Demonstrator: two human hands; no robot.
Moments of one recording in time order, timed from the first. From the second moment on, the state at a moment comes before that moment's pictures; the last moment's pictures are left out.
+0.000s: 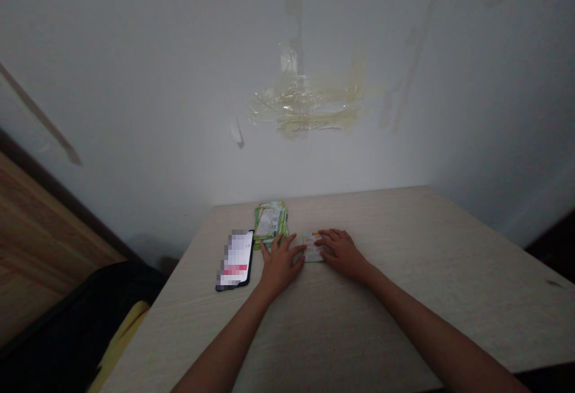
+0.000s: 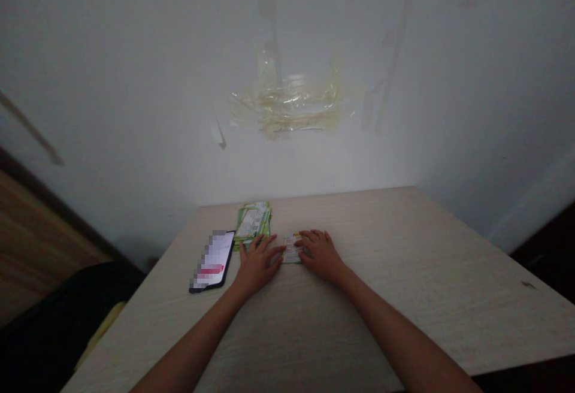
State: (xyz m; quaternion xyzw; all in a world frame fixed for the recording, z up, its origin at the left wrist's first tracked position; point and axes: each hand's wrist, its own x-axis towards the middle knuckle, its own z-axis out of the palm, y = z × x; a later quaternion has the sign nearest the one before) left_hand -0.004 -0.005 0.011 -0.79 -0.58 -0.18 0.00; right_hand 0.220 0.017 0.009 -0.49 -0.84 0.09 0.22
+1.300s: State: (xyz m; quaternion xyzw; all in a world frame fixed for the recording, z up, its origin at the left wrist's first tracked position) left_hand -0.006 -0.004 0.009 -0.79 -0.59 -0.19 -0.02; right_hand 0.211 0.023 0.009 -0.55 -0.78 0.10 0.27
